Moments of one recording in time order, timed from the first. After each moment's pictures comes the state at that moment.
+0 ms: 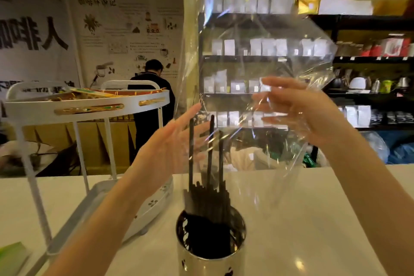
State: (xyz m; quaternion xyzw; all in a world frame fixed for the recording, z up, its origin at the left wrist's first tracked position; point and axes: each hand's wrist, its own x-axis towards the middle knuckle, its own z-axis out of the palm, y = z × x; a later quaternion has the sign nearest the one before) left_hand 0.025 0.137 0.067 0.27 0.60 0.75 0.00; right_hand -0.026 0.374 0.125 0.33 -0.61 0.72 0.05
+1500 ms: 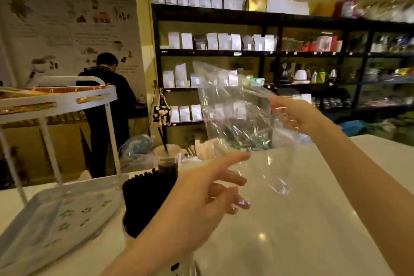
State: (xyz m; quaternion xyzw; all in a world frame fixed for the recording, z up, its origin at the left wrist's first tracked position) left_hand 0.096 0.248 0.047 0.31 0.78 0.54 -0.06; right_hand -0.063 0.502 0.100 -0.07 -0.75 0.65 0.11
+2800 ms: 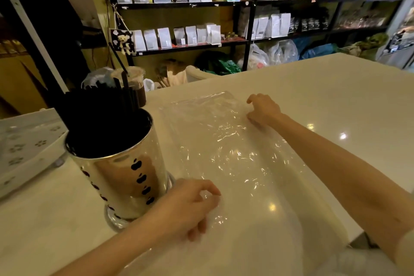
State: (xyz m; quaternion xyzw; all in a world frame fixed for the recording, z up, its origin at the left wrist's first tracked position) left_hand 0.090 0.259 -0.102 0.19 0.86 0.40 0.25; right_hand -0.080 0.527 -0.113 -0.10 -0.99 0.11 0.06
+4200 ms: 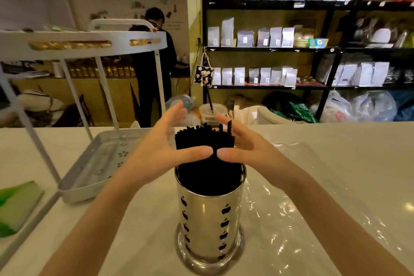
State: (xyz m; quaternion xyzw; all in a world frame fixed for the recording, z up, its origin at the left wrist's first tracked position) left_hand 0.050 0.137 0.007 0.10 0.85 0.52 -0.10; right_hand 0.001 0.326 -0.012 0.35 -0.71 0.60 -0.13
